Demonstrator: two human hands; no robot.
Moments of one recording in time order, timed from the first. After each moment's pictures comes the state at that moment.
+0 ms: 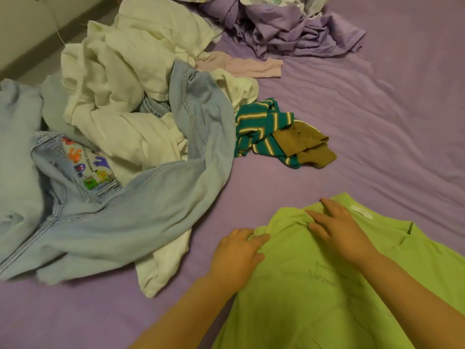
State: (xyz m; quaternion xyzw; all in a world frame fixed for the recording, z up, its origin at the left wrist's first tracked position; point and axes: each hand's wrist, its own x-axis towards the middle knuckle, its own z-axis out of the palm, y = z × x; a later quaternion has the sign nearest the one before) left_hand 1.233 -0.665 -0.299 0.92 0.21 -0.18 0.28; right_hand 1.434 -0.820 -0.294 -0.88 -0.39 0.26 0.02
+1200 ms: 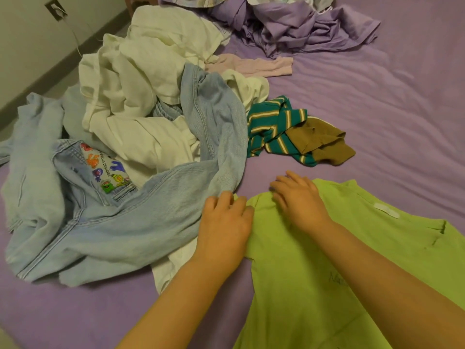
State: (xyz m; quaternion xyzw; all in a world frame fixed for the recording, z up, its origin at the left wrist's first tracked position) left_hand 1.233 -0.615 -0.240 0.99 0.17 -0.04 0.00; right_hand 1.401 -0.705 -0.300 -0.86 -0.47 0.16 0.06
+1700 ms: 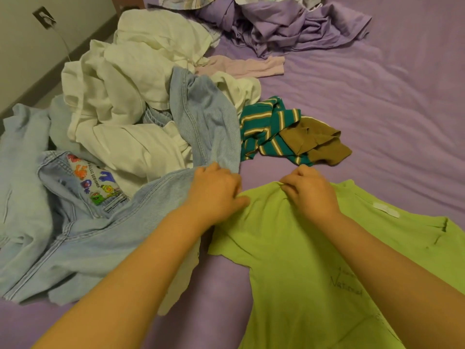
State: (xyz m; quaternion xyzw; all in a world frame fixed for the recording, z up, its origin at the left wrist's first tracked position) left_hand 1.287 -0.550 -0.243 0.97 0.19 -0.08 0.11; right_hand 1.430 -0.711 -0.295 -0.89 -0.42 0.12 0.16
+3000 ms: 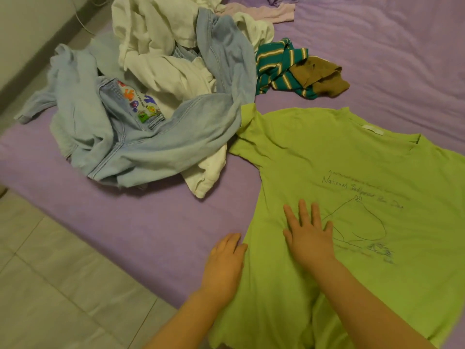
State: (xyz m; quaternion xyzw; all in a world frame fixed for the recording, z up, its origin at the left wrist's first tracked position) left_hand 1.009 -0.756 -0.288 0.94 0.23 -0.18 0.18; right_hand 1.182 -0.873 -0.309 -0.88 -0.35 0.30 -0.10
